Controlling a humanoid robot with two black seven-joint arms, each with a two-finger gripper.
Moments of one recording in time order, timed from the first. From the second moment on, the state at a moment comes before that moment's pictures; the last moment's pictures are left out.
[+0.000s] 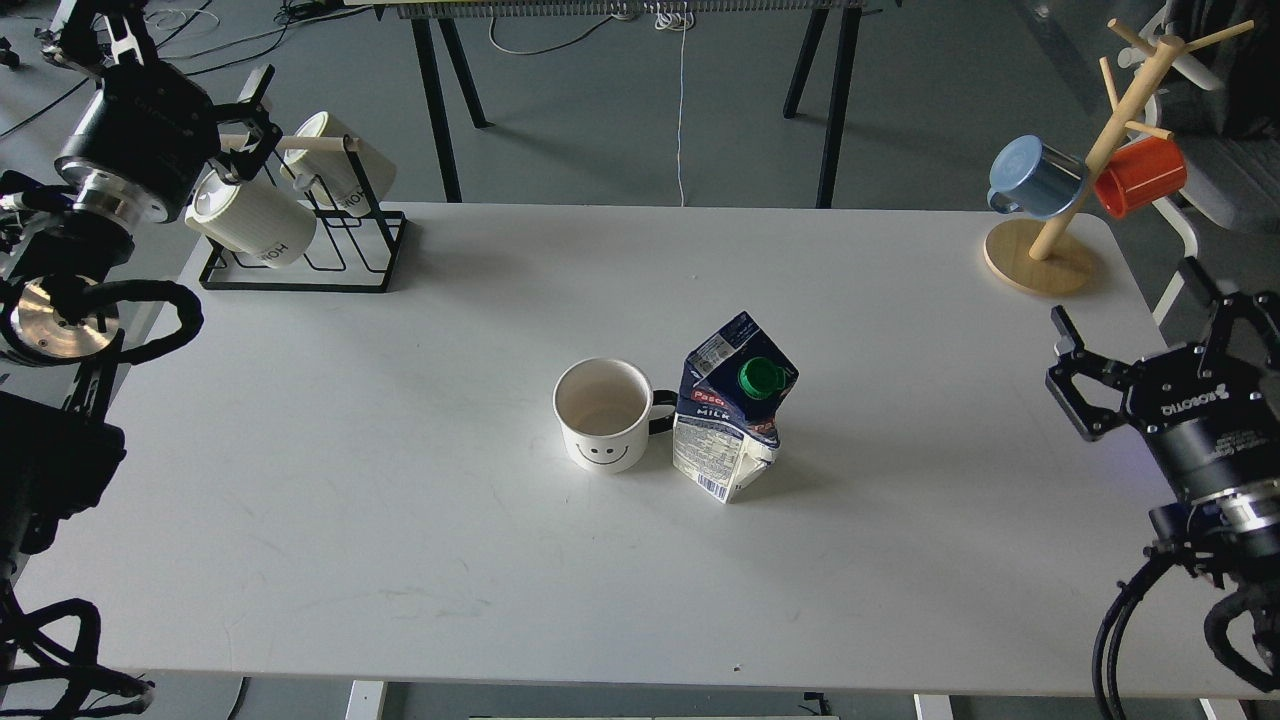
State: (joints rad) left arm -0.57 0.37 -1.45 -0.99 0.40 -0.35 0.02; right arm -0.08 -0.52 1.43 1.52 0.28 0.49 0.02
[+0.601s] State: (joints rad) left arm -0.50 0.33 -1.46 -0.98 0.36 -0.33 0.03; right arm 0.40 -0.58 1.18 1.04 0.27 0.49 0.01
